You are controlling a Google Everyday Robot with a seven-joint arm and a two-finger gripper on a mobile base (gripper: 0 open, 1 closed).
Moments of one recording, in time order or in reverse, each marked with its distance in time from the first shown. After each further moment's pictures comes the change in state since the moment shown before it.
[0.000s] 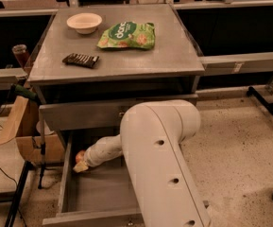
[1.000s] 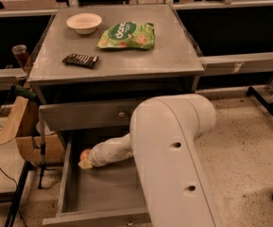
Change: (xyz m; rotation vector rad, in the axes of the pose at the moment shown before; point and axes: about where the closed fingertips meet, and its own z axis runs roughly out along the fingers) arm 0.000 -0.004 -0.040 0.056 -0.044 0.042
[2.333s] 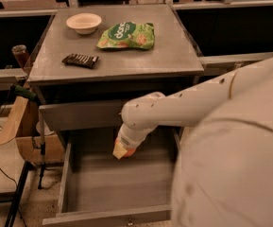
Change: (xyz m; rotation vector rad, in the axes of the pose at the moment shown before) arm 0.006 -0.023 -0.271 0.127 0.394 0.007
